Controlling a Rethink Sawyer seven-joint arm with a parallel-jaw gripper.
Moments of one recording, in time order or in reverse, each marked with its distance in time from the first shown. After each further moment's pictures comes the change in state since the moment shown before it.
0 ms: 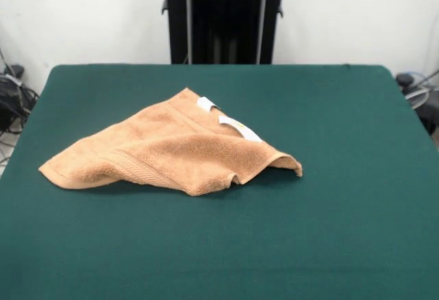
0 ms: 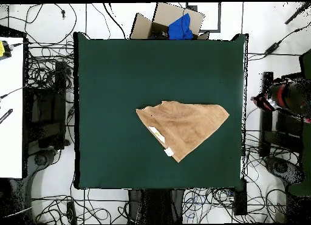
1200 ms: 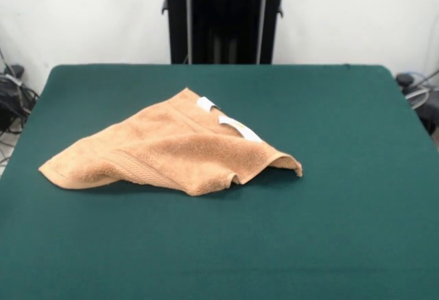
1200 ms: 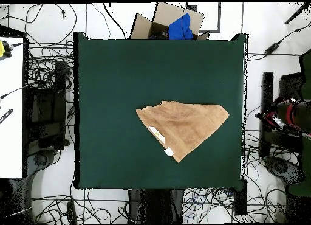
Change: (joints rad) arm -0.140 0.038 0.032 0.091 -0.004 -0.023 -0.159
